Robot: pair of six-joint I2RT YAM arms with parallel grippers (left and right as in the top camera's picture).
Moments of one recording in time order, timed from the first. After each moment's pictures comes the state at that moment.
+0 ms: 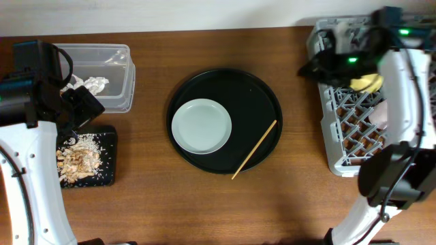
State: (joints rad) left arm 0.16 1.54 1.90 -1.62 -0.19 -0.56; right arm -0.12 1.98 2.00 -1.39 -0.72 -0.02
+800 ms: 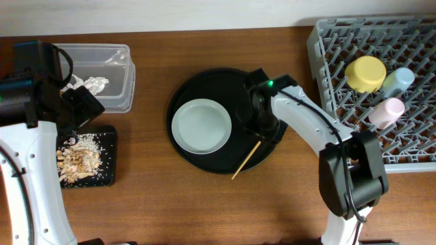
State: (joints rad) left arm 0.16 1.54 1.90 -1.62 -0.19 -0.56; right arm 0.40 1.98 1.50 -1.14 -0.06 0.90
